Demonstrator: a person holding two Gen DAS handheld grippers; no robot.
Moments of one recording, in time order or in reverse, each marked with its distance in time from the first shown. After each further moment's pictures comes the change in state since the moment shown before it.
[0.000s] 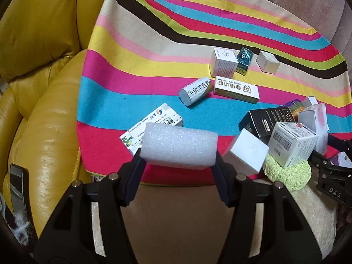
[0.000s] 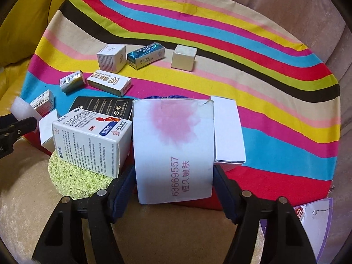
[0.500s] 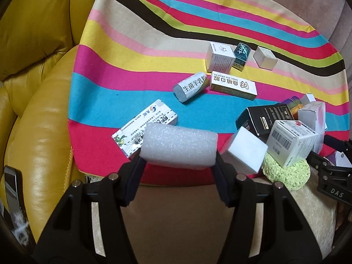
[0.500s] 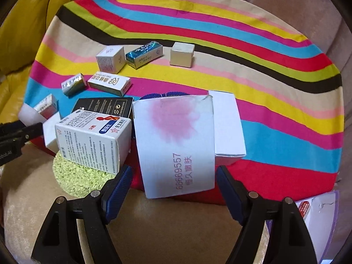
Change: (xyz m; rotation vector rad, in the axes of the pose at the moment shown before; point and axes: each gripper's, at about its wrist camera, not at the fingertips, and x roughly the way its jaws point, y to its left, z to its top) left arm 0.007 -0.002 0.001 0.002 0.035 -0.041; right arm 0.005 -0.006 -0.001 0.034 0.036 0.034
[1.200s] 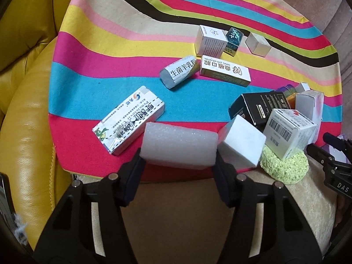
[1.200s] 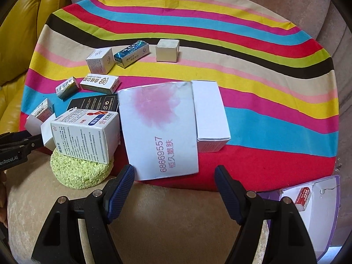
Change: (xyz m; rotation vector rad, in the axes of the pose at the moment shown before) left arm 0.017 -0.001 0.001 0.020 0.092 -0.090; right arm -0.011 -0.018 -0.013 0.086 0.011 0.006
